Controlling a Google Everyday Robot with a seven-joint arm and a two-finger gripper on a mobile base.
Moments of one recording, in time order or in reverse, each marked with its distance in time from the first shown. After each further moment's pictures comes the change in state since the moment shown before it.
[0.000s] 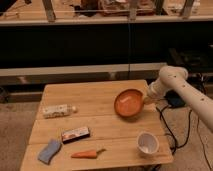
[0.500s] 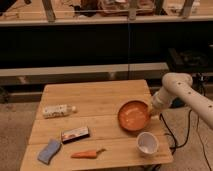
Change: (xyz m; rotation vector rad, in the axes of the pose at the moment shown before) arm -0.062 0.017 0.011 -0.075 -0.157 -0.149
